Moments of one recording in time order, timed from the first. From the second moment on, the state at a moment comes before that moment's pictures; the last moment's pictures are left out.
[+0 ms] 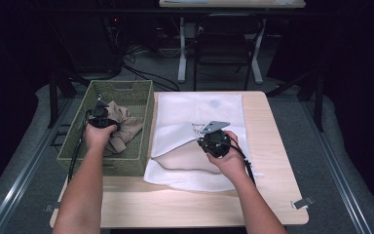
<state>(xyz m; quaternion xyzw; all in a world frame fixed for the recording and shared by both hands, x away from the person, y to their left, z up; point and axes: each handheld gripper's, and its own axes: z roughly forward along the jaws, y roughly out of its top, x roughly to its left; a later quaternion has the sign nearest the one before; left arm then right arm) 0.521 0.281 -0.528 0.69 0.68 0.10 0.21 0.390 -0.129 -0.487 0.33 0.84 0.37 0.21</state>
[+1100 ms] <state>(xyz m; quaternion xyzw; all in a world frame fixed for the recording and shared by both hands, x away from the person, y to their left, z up) 0.521 0.282 -0.506 0.70 0.67 0.10 0.20 0.392 -0.134 -0.486 0.34 0.84 0.37 0.21</state>
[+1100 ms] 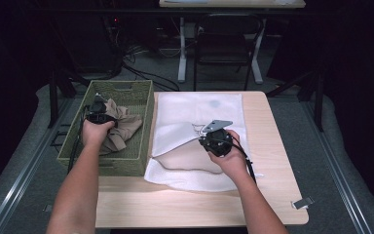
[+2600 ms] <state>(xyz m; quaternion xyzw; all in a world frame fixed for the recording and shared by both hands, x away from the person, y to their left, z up) 0.511 0.284 -0.442 0.72 0.64 0.14 0.22 0.391 -0.135 -0.485 0.34 0.84 0.37 0.21</state>
